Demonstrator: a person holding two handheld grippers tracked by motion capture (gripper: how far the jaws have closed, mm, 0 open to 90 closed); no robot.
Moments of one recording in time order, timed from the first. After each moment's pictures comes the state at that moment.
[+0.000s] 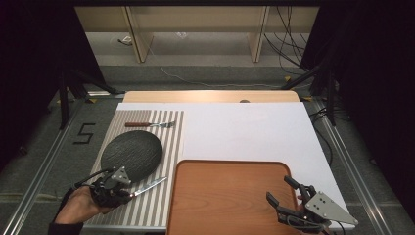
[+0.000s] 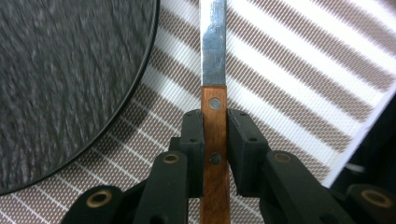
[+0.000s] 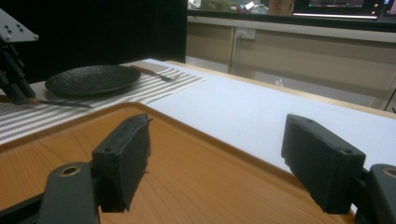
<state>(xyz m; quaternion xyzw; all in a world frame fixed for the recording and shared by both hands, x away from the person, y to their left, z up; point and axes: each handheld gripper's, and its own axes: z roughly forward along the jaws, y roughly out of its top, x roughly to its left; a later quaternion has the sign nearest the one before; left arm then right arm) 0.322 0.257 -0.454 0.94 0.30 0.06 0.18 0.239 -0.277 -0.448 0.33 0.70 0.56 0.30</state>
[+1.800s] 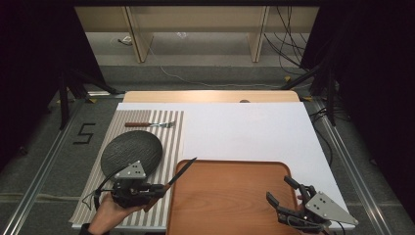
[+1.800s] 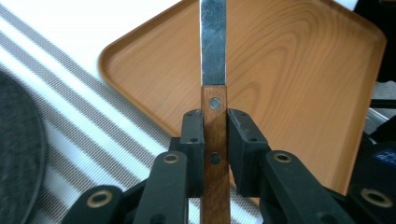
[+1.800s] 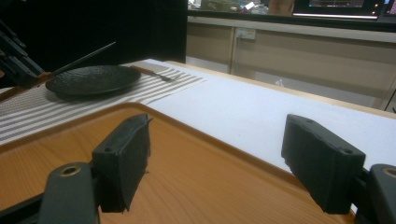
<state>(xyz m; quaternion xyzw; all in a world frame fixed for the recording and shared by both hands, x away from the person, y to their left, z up) 0.304 0.193 -0.428 0.85 0.32 0.02 0.42 0.239 -0.277 -0.448 0.33 0.70 0.56 0.30</state>
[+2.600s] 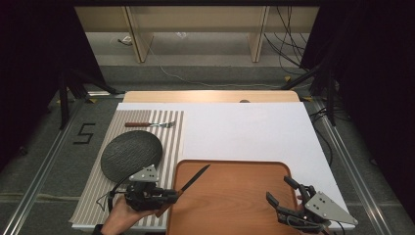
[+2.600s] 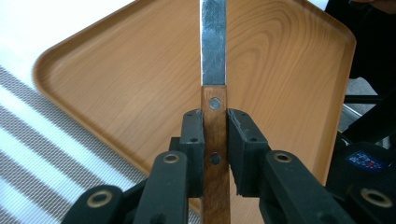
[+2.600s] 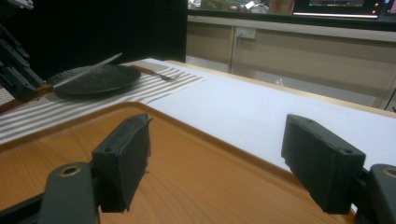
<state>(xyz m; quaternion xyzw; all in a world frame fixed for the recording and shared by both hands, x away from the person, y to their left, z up) 0.302 0.163 -0.436 0.85 0.30 -0.02 0.43 0.239 -0.276 -0.449 0.33 0.70 0.56 0.30</state>
